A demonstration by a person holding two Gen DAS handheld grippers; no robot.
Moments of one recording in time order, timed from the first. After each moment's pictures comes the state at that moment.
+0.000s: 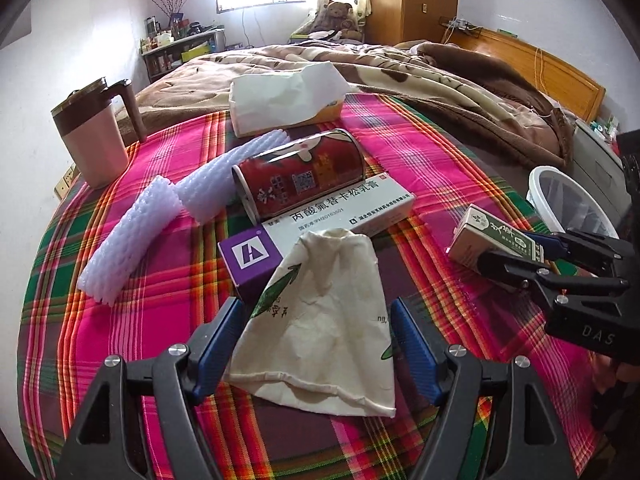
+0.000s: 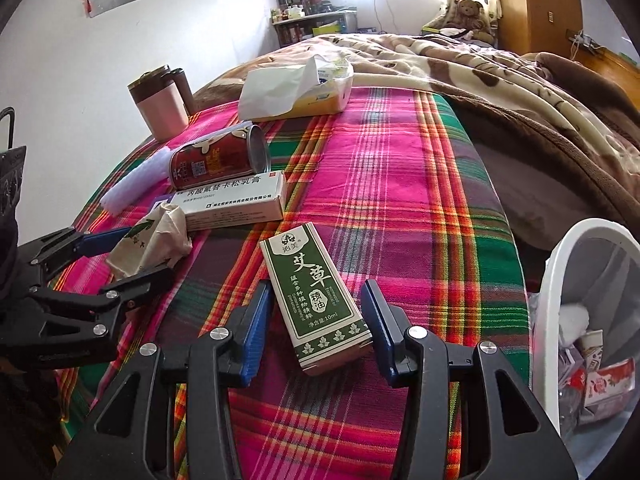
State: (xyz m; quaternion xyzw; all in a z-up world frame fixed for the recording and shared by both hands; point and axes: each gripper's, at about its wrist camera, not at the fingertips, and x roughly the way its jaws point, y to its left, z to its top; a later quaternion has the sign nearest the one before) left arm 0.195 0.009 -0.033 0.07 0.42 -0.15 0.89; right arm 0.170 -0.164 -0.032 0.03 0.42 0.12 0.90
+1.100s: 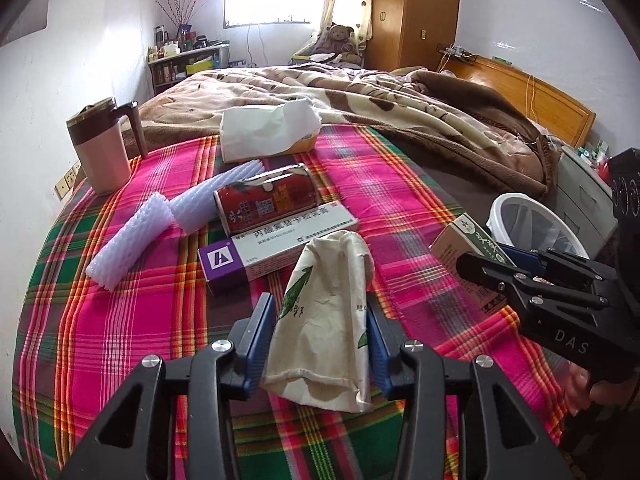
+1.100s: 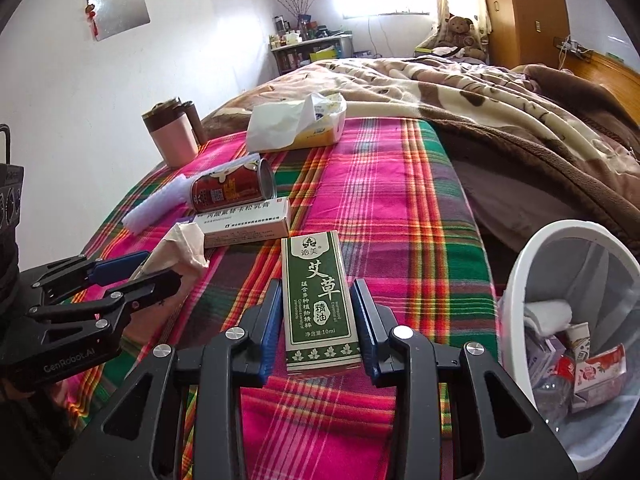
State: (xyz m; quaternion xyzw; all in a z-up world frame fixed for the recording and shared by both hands) left arm 0.157 -0.009 -0.002 0.03 0.38 -0.16 0.91; right arm 0.142 -0.179 -0.010 0.05 0.38 0.12 0.92
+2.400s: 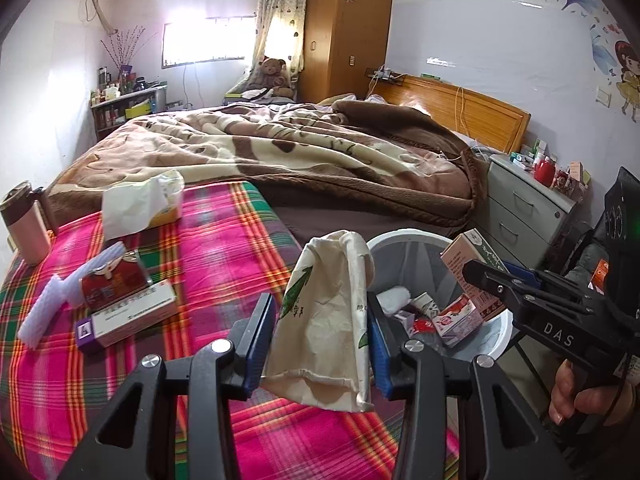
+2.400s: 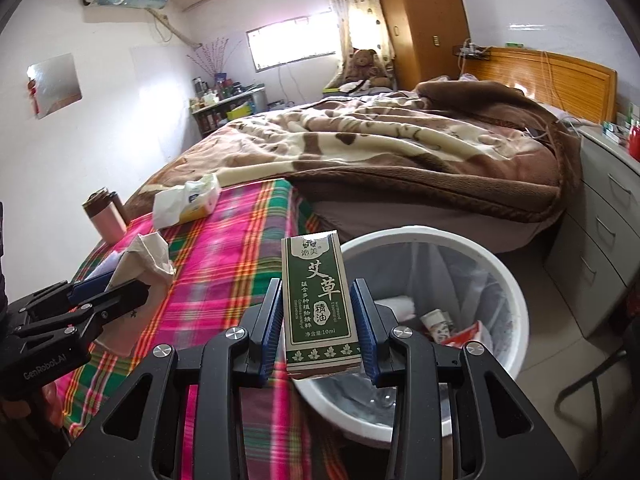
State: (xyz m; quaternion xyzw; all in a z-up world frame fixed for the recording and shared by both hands) left arm 0.128 -0.145 0.043 0.03 0.32 -0.26 0.91; right arm 0.083 -0.309 0.029 0.11 0.31 -0.02 0.94
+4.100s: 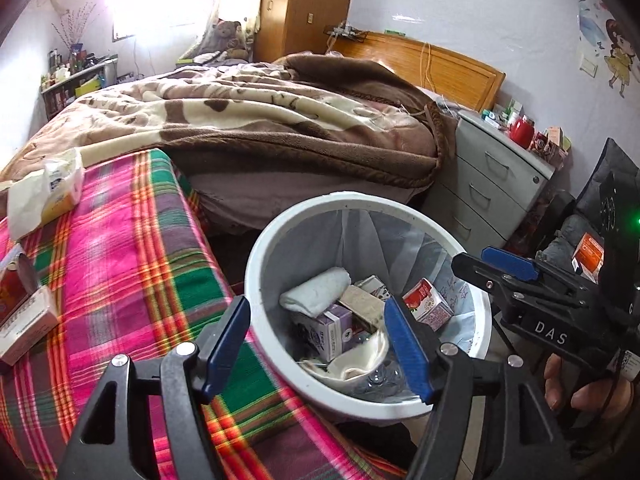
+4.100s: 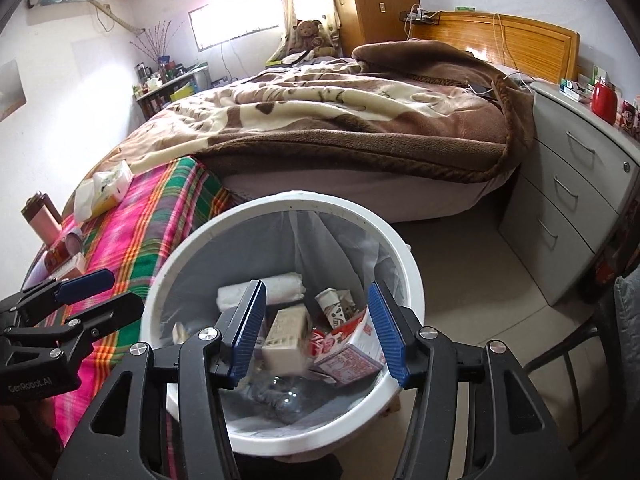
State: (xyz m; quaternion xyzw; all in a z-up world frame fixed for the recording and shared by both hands) left arm 0.144 -0.243 0.011 0.05 0.38 -0.32 0.87; right arm 0.082 -0.390 -0.002 0.12 0.36 -0.09 0.92
